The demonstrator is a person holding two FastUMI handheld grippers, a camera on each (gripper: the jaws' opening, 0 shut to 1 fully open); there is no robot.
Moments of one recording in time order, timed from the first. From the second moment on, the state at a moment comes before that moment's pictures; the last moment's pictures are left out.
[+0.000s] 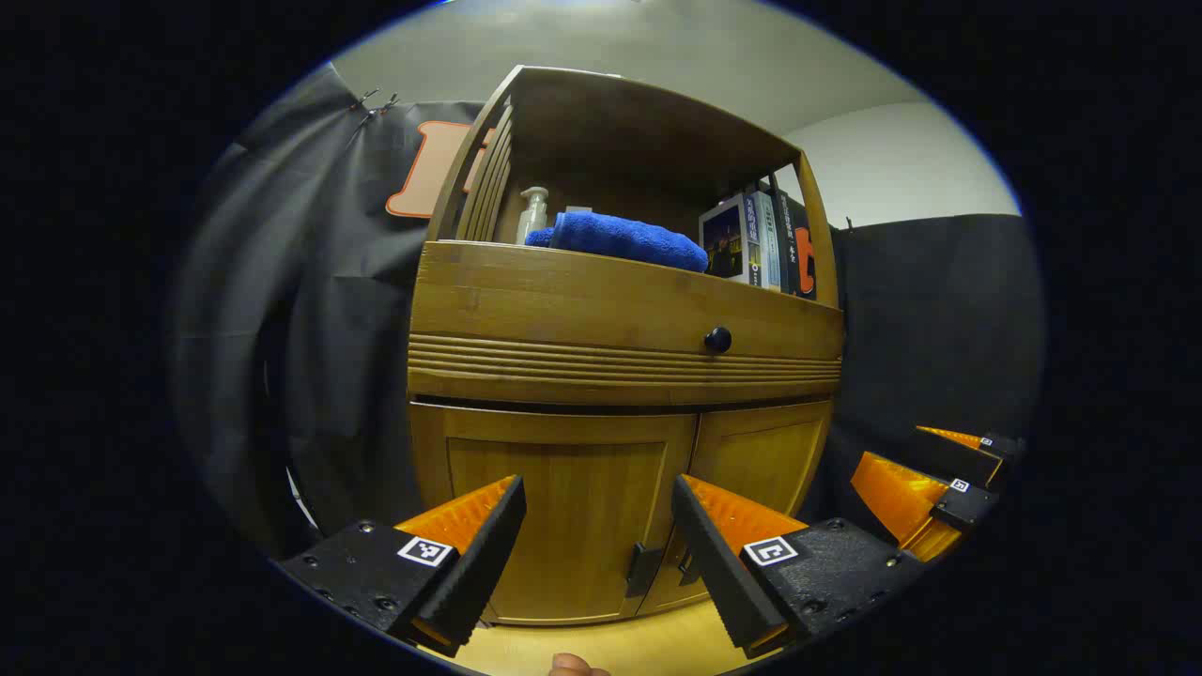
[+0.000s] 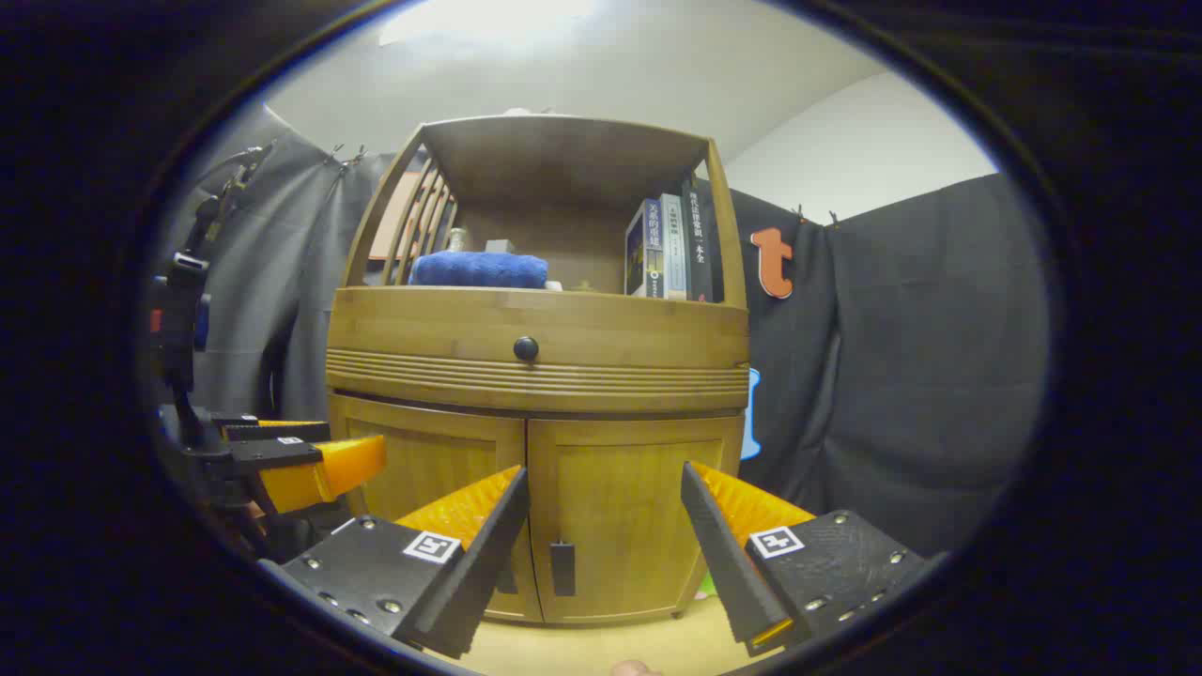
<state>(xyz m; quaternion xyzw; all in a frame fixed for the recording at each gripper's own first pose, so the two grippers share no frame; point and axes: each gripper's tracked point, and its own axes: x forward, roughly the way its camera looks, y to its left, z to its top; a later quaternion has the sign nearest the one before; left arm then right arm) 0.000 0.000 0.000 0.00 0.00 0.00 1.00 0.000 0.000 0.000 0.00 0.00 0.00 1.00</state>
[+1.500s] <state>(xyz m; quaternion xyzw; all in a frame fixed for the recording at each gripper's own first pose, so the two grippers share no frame) 0.019 0.032 0.001 0.00 -0.01 0.03 1.00 0.048 0.019 -0.058 0.00 0.04 0.03 1.00</state>
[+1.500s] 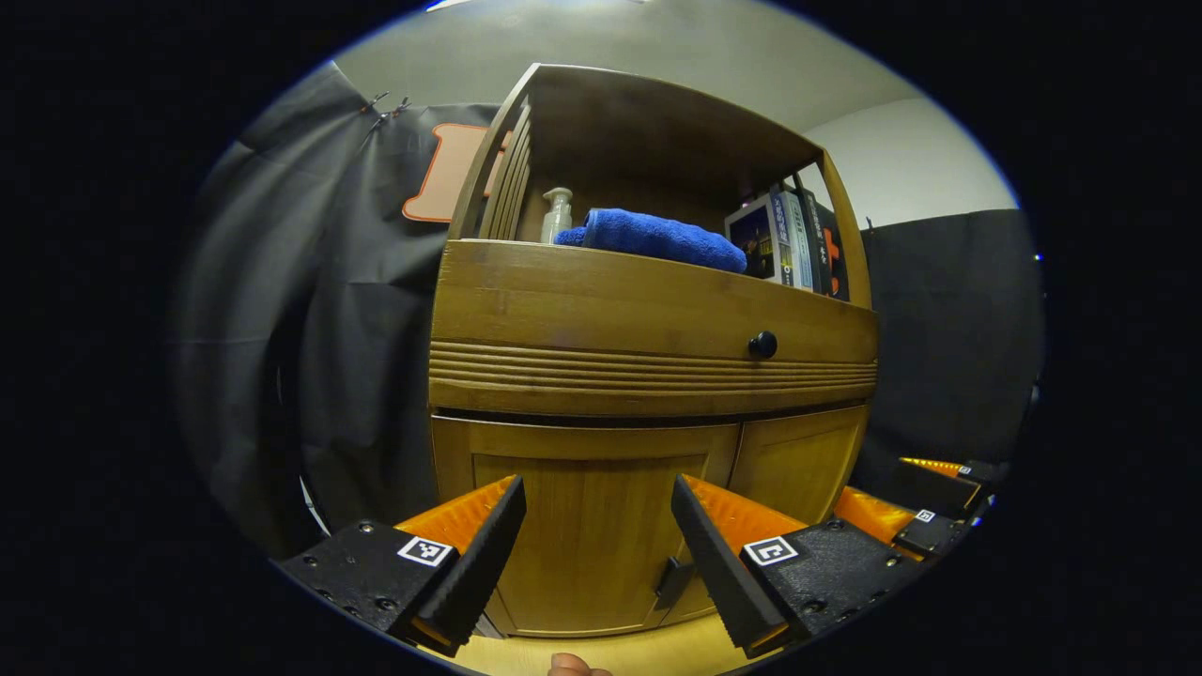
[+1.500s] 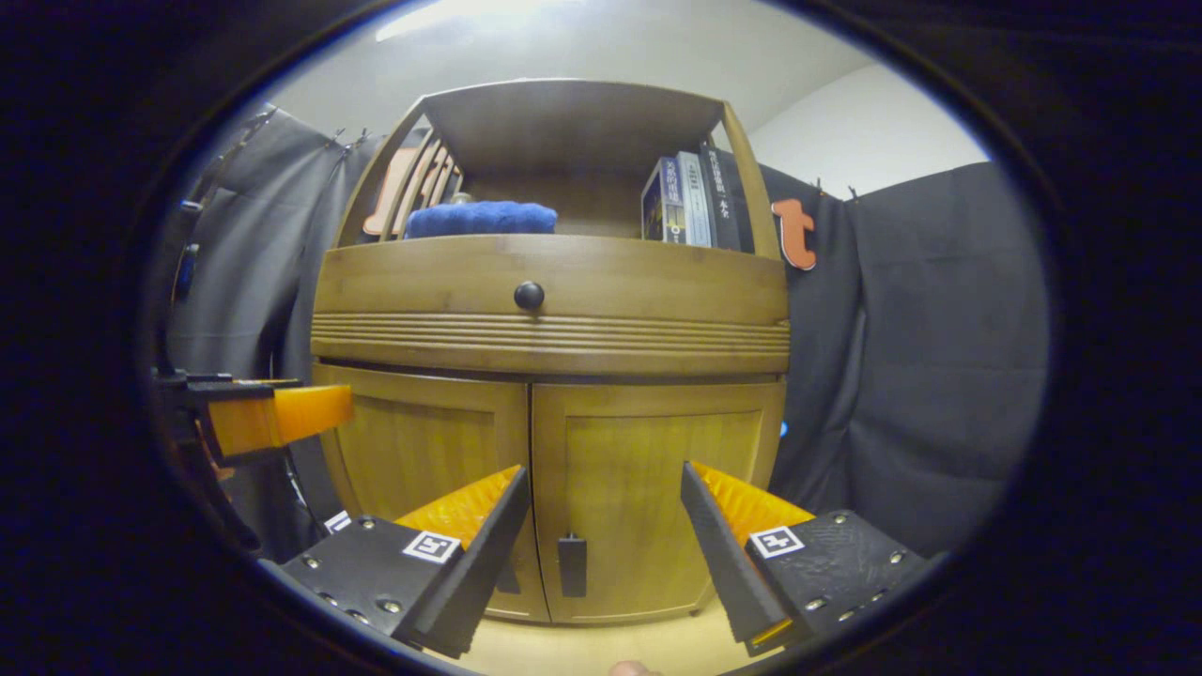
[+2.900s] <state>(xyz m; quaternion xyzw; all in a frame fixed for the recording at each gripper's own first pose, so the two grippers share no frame) 0.027 0.098 -0.009 0.02 -0.01 0.11 0.99 0.130 0.060 -0.255 0.01 0.21 0.02 0.98</state>
